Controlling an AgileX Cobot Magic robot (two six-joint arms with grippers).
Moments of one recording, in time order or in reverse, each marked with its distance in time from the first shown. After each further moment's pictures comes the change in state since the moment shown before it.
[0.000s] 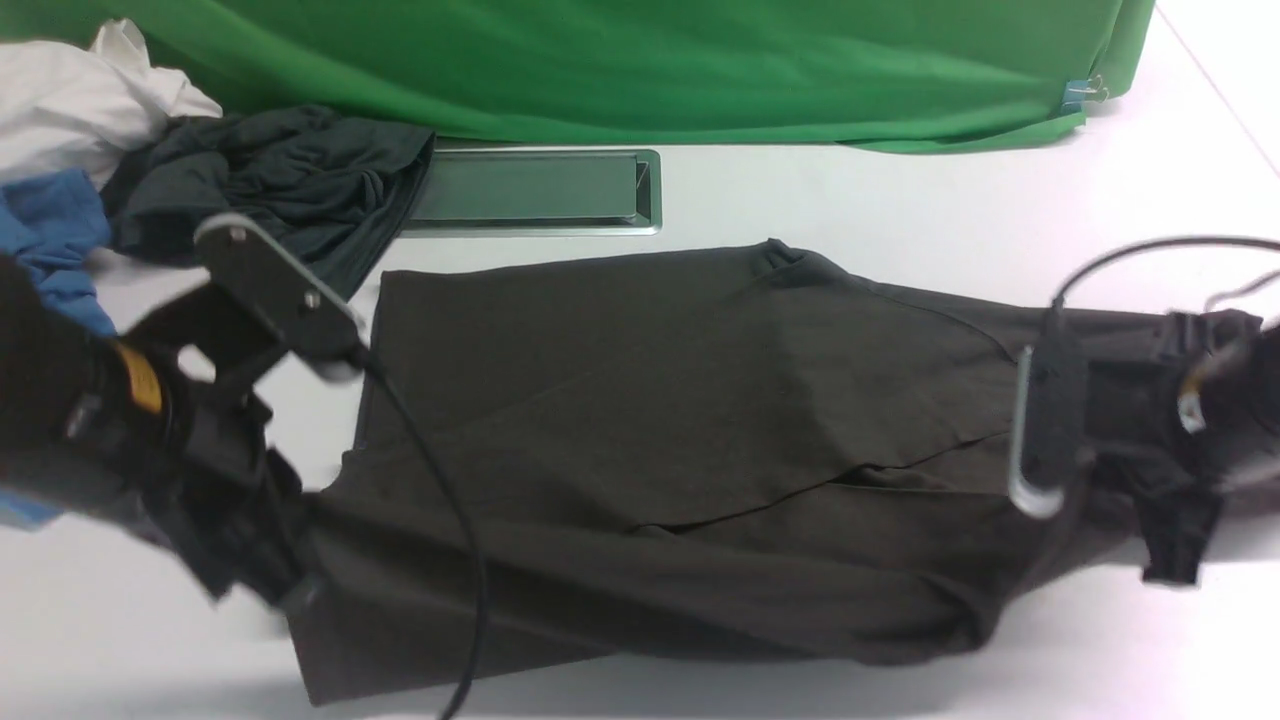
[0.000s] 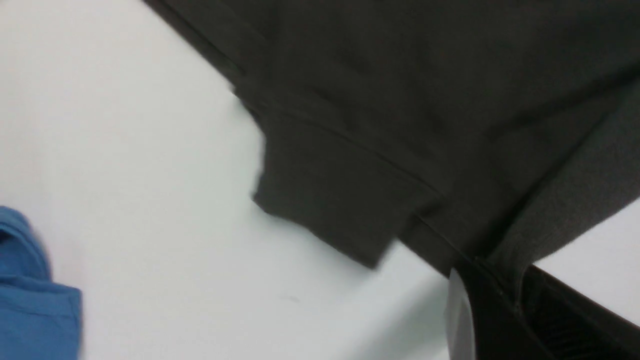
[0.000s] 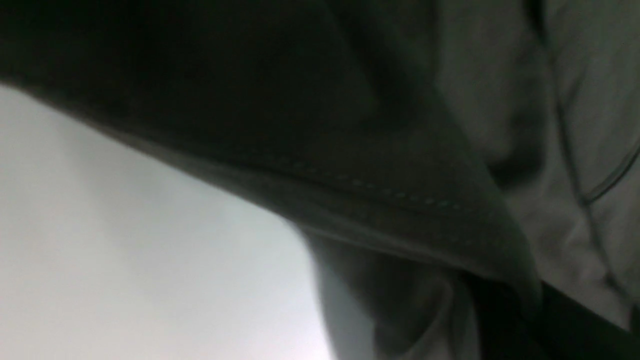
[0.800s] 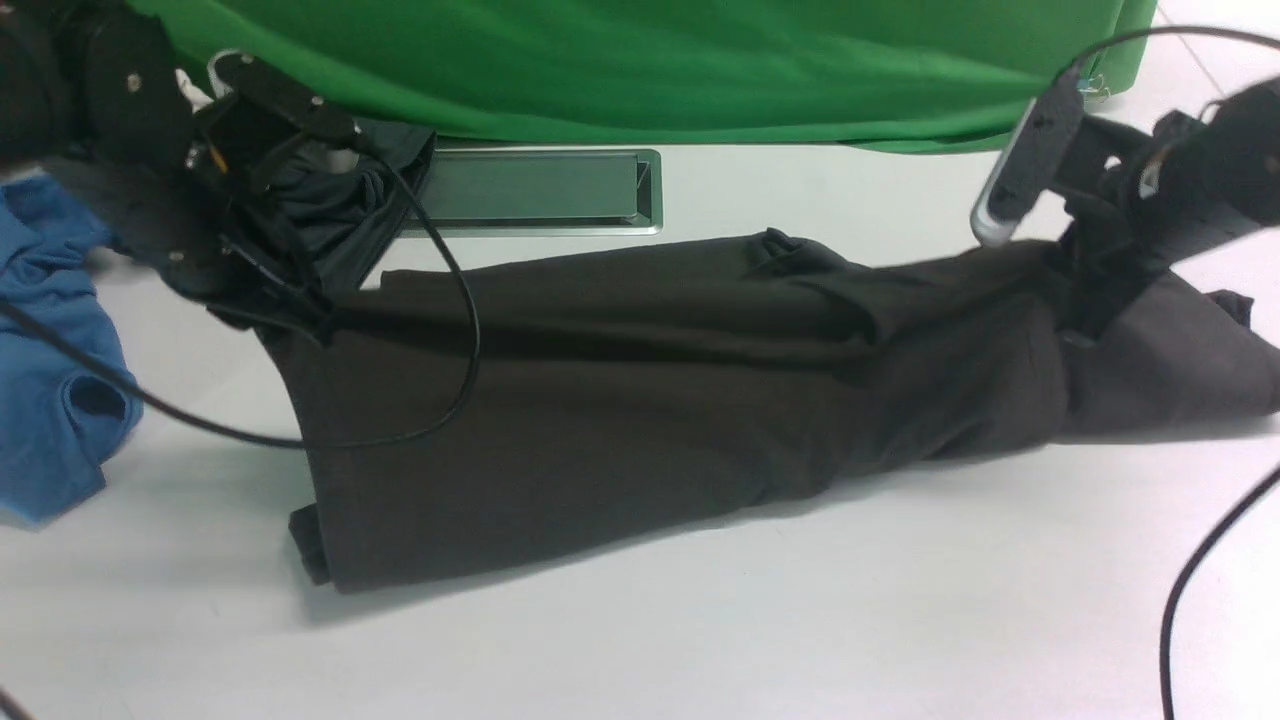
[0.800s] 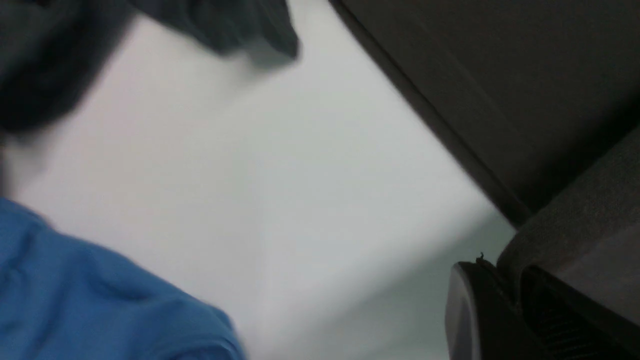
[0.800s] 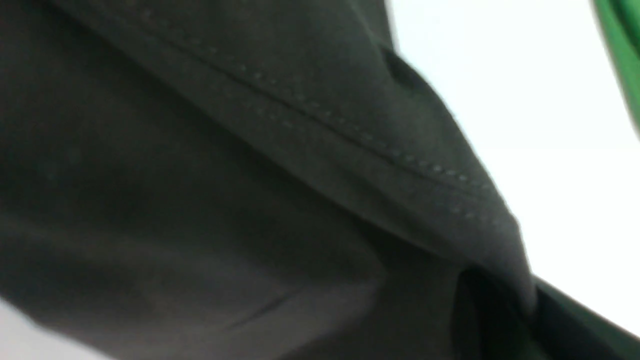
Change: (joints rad) right arm -0.133 0.268 -0.452 0.127 -0.065 0.058; left arm 0.194 0.489 -0.429 0.107 -0.076 0.002
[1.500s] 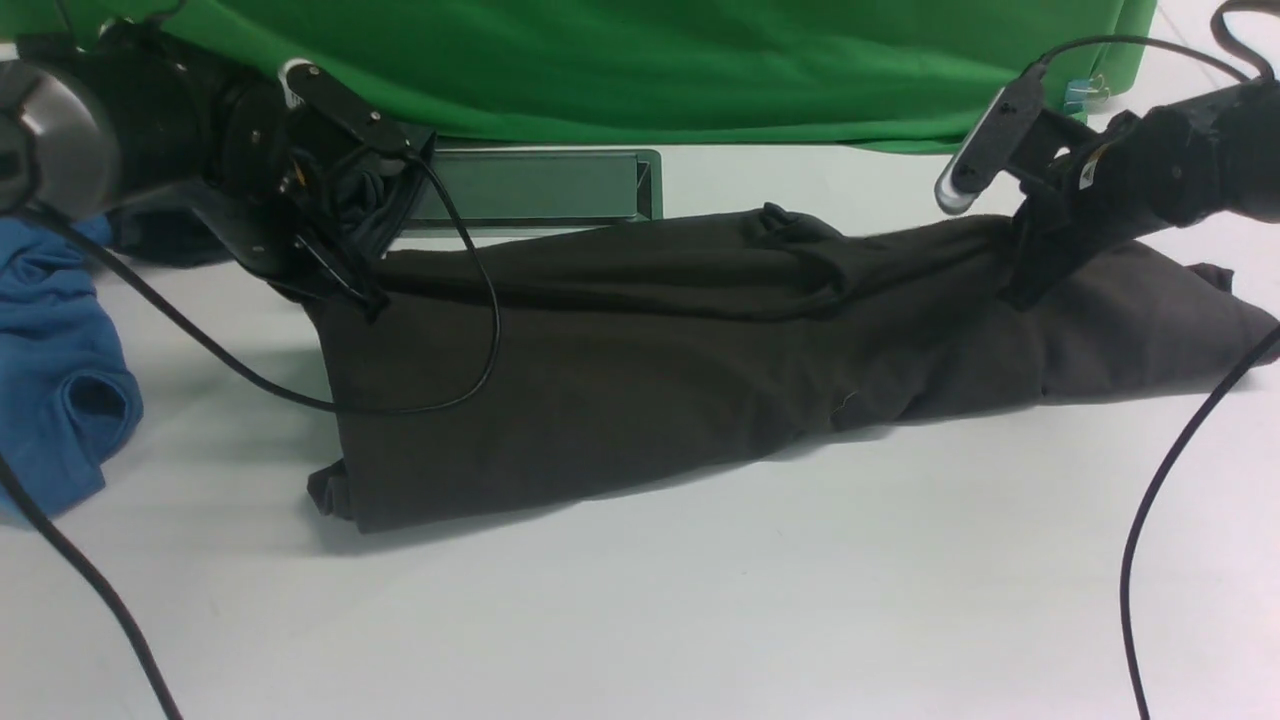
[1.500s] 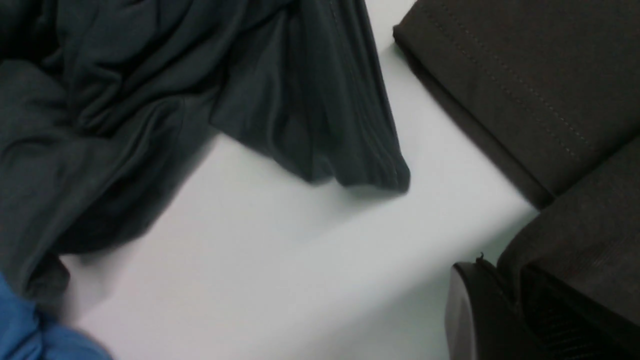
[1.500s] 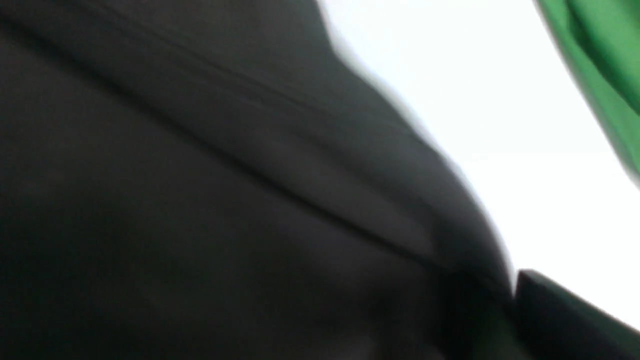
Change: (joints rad) right arm -0.044 0.211 -0.128 0.013 -0.181 0.070; left arm 0.000 0.244 -0.095 0.161 -0.216 -0.097
